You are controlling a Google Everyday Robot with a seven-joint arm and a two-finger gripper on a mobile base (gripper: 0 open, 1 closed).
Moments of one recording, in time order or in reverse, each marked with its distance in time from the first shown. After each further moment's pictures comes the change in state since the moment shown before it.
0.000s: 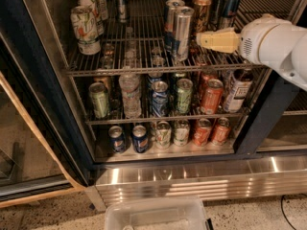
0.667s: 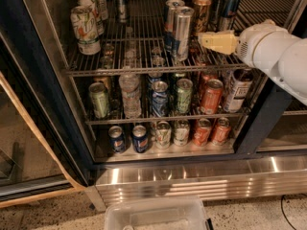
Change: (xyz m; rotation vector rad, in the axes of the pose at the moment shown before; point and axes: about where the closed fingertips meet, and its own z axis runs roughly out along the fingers) arm 0.011 -0.015 0.012 0.085 -0.034 0.052
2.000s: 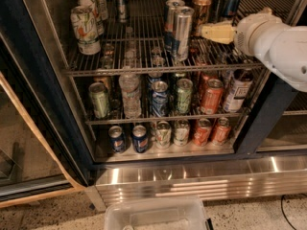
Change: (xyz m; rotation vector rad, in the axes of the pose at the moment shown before) arm -0.010 -0.020 0.041 0.021 -0.029 -0.067
